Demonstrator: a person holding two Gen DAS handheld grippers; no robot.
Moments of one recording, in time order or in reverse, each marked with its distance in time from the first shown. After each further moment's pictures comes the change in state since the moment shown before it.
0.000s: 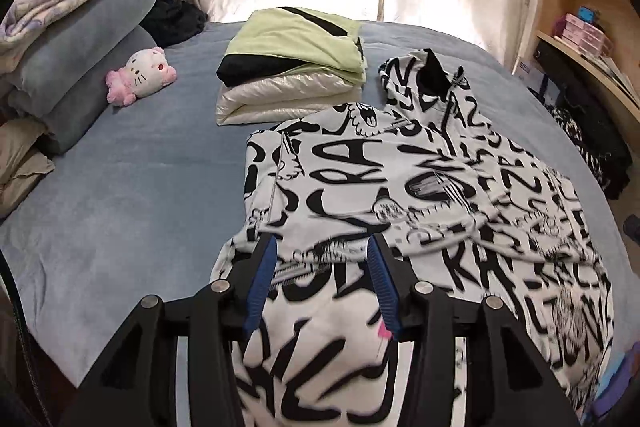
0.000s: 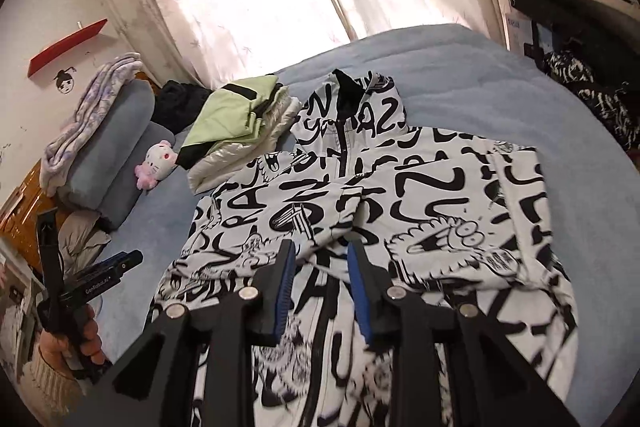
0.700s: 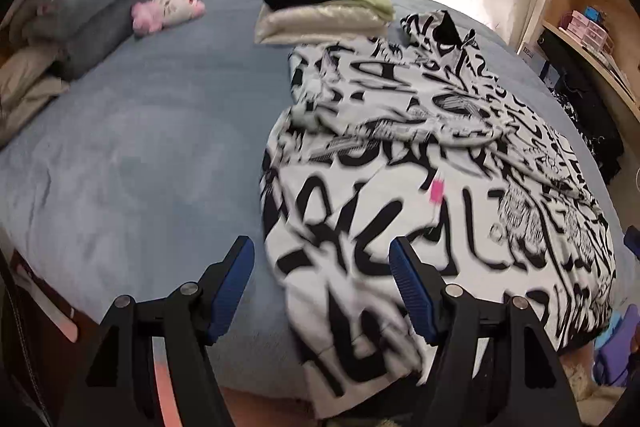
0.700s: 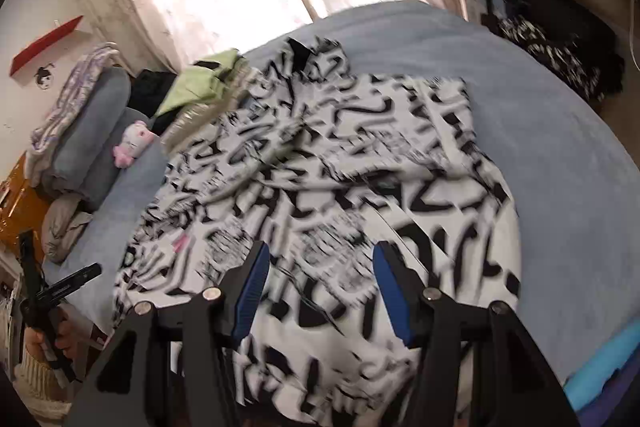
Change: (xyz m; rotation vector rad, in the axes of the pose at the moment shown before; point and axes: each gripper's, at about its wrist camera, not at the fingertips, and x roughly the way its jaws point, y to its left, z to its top) left arm -0.017 0.078 -0.114 -0.091 0.118 -0.055; right arm -0.046 -0.060 -0.100 0.088 0.079 -0.112
